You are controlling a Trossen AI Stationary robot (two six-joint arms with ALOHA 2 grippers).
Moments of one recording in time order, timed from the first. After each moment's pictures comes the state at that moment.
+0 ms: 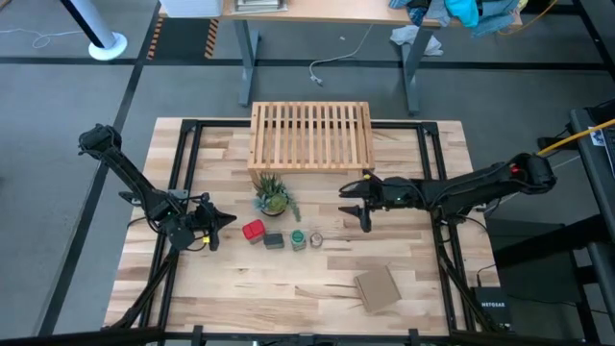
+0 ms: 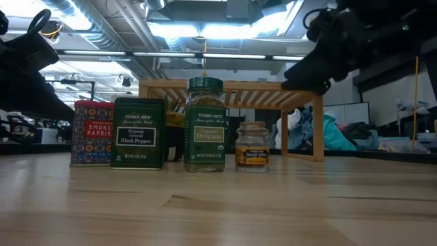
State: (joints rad) left arm -0.80 0.71 0.07 -0.13 -0.96 -0.83; right arm 0.03 1.19 0.42 0.39 0.06 0.22
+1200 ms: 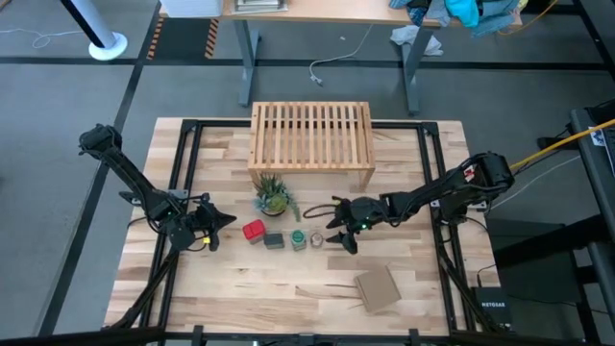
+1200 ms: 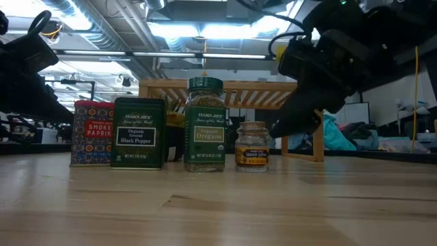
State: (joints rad) left arm -0.80 0.71 0.07 -0.15 -0.94 -0.83; right arm 0.14 1.61 0.58 0.45 -0.11 0.42
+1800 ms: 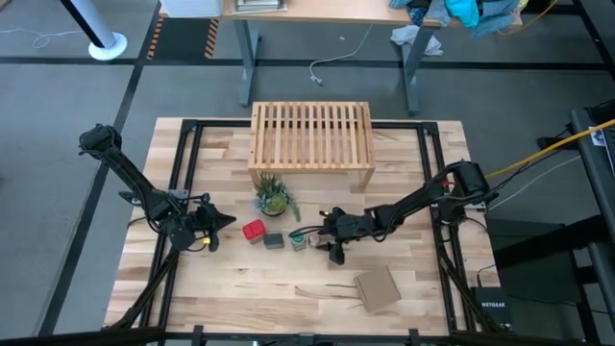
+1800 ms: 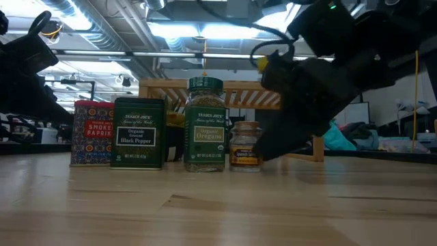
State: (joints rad) left arm -0.80 0.71 0.07 -0.16 -0.92 -0.83; right arm 0.23 1.84 0.72 0.46 0.05 0.41
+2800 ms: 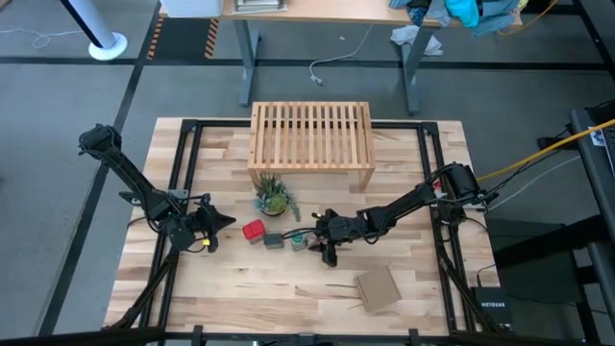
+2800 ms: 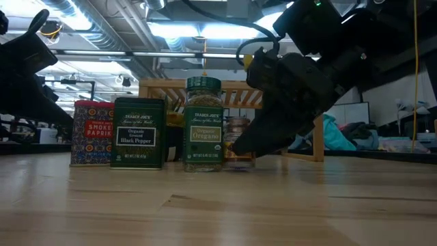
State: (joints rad) left arm -0.80 0.71 0.07 -0.16 -0.91 -0.78; right arm 0.23 1.90 0.80 0.45 0.04 0.42
